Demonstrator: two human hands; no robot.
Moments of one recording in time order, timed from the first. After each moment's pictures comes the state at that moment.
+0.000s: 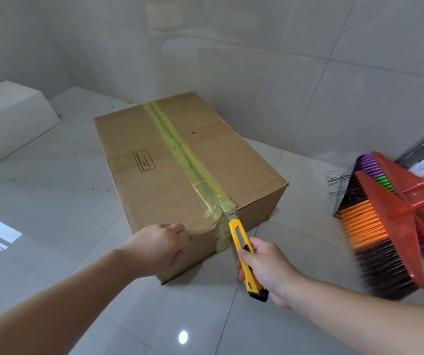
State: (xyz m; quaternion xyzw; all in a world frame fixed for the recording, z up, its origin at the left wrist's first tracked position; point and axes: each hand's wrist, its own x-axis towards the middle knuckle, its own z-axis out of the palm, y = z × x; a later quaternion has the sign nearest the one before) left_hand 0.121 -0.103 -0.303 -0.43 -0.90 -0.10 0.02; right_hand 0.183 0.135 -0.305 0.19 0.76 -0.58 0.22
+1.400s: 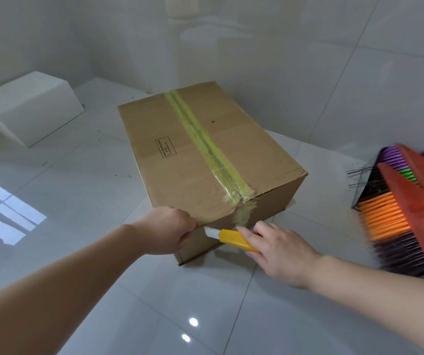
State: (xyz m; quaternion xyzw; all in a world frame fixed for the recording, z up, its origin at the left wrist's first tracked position) left_hand 0.121 -0.127 -0.298 -0.36 -0.92 0.04 -0.11; right_hand 0.183 0.139 -0.317 -0.27 0.96 -0.04 0.07
